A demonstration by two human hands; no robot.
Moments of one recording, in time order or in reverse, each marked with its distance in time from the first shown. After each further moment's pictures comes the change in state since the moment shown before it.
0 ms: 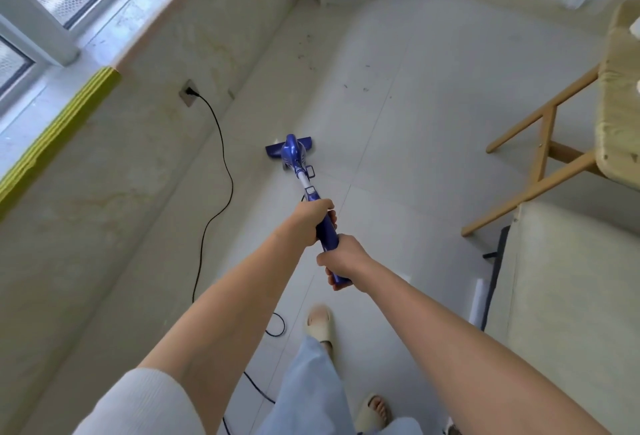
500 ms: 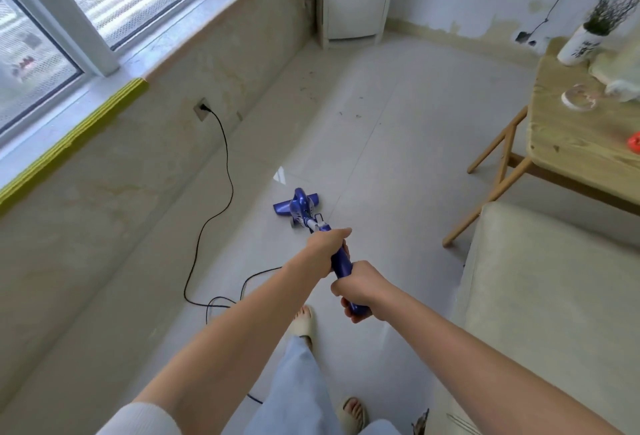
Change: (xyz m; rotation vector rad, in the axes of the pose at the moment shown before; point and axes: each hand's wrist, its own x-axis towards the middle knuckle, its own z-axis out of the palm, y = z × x) left_hand -0.123 -0.153 0.081 -0.037 0.019 0.026; right_hand -0.147 0.147 -0.038 -0.087 -0.024 -0.017
